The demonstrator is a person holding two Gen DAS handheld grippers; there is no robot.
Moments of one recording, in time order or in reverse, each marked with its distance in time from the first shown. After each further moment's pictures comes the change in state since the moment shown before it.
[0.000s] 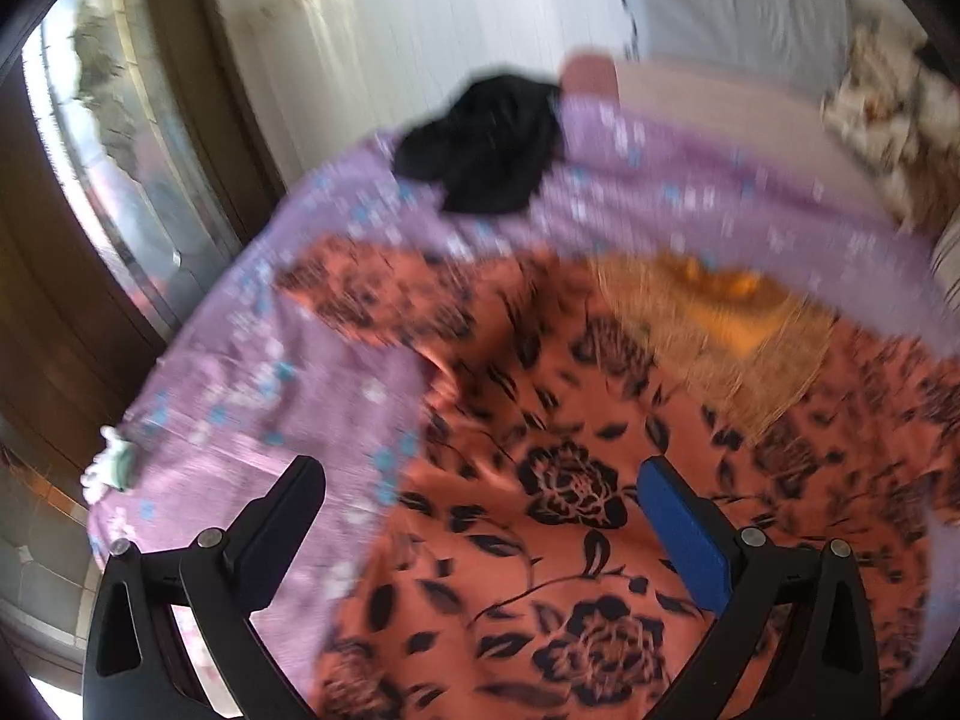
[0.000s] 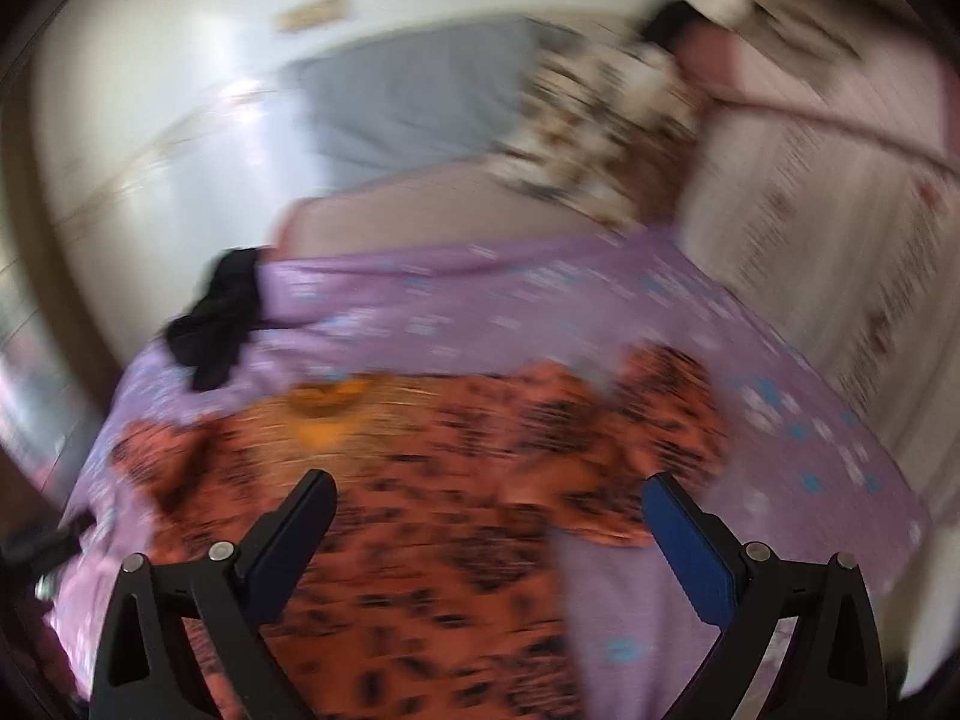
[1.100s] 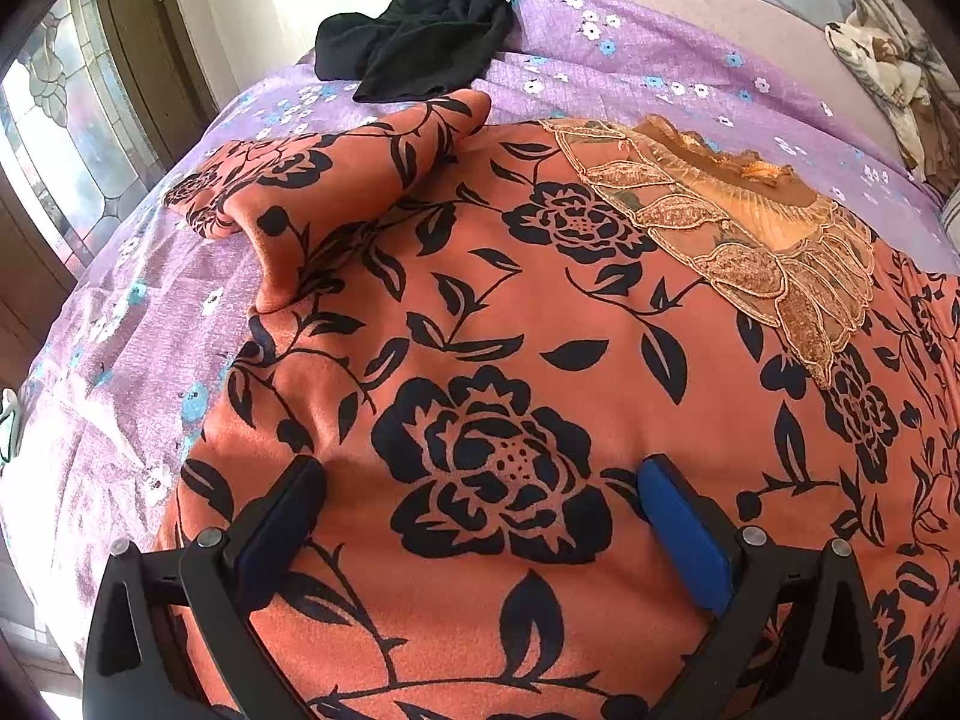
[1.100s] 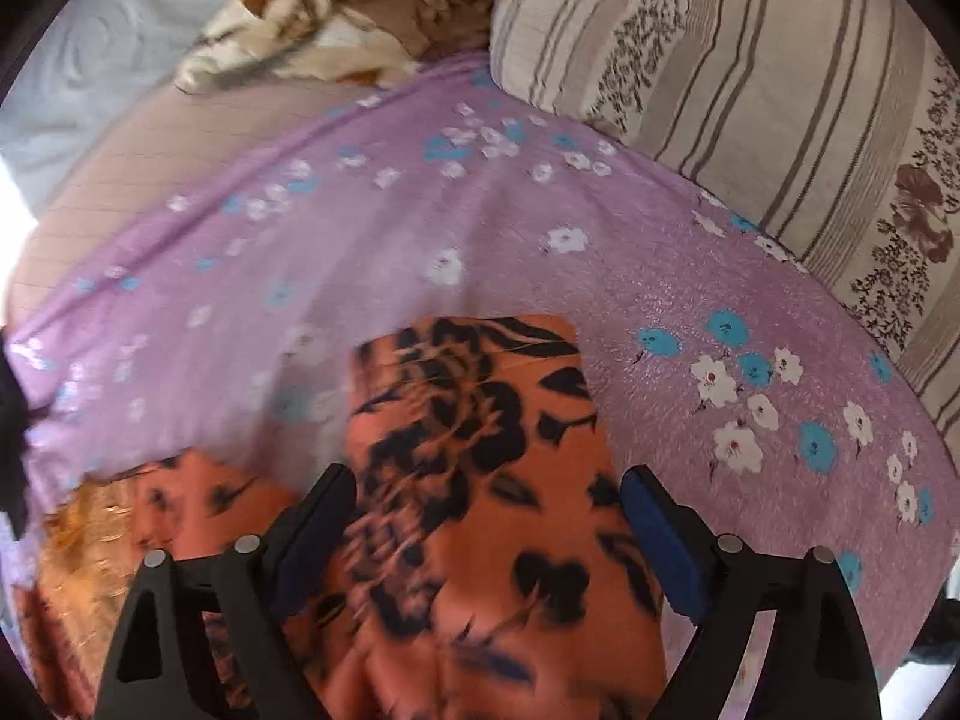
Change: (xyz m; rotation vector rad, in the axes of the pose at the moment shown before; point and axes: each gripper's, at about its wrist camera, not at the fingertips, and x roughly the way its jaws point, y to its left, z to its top) left arm 0.099 -0.014 -0.042 0.044 0.098 -0.008; right arm 0.221 -0.123 0.084 0.171 0.308 -0.337
